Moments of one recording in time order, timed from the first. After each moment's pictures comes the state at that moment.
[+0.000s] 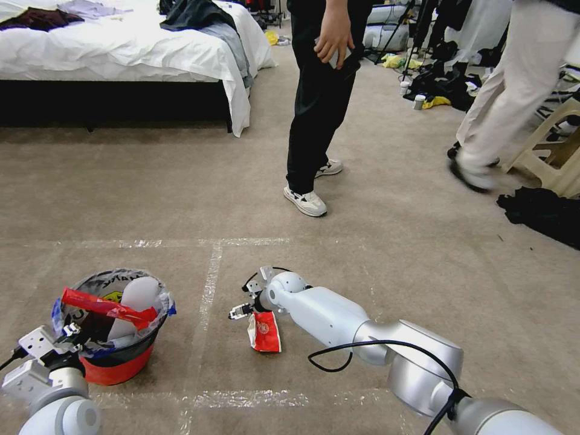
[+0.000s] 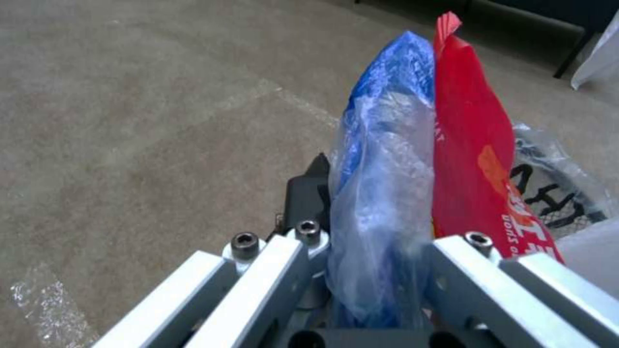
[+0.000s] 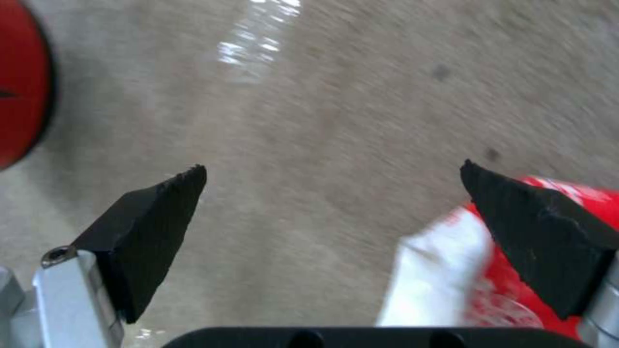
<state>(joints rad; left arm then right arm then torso) 1.49 -1.52 -1.01 -1.99 -0.46 0.23 -0.25 -0.28 1.61 -0.68 0.71 1.16 -0.68 -0.02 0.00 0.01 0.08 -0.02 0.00</state>
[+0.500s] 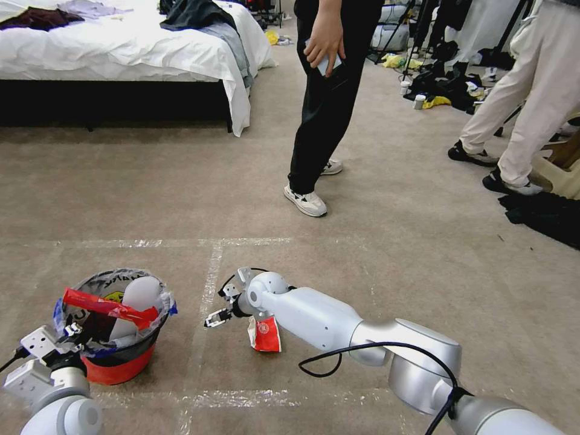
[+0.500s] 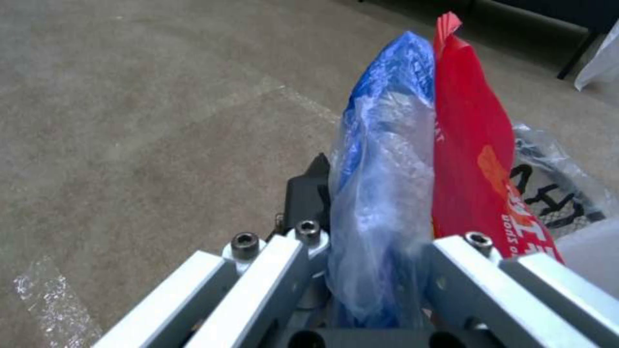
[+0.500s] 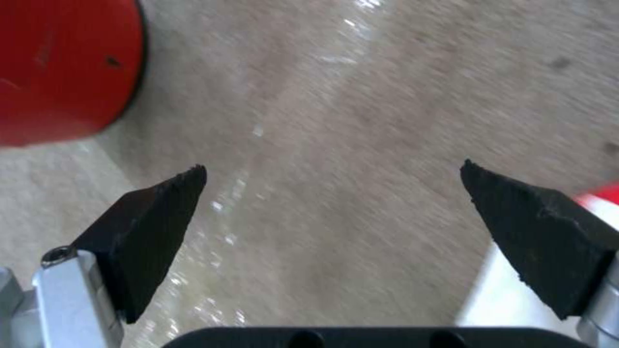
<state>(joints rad) 1.49 -1.53 -1.01 -1.98 -0.47 0.23 -0.25 -0.28 1.56 -0.75 0.89 1.27 -0.72 0.08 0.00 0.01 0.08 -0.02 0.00</state>
